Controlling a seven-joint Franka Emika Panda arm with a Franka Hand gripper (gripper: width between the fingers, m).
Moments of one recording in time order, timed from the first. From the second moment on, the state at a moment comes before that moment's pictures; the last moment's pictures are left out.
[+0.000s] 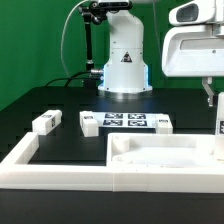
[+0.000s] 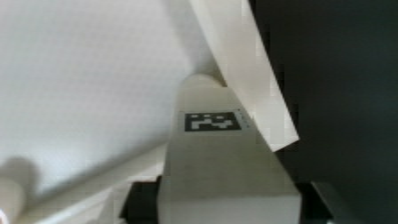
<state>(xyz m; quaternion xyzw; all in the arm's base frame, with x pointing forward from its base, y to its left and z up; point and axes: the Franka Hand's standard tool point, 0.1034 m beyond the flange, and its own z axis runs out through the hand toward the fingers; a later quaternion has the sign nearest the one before) 0.630 0.116 0.116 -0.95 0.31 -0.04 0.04</state>
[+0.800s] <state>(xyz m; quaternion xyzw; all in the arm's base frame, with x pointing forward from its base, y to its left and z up) 0.631 0.117 0.119 -0.92 0.38 -0.03 0.05</state>
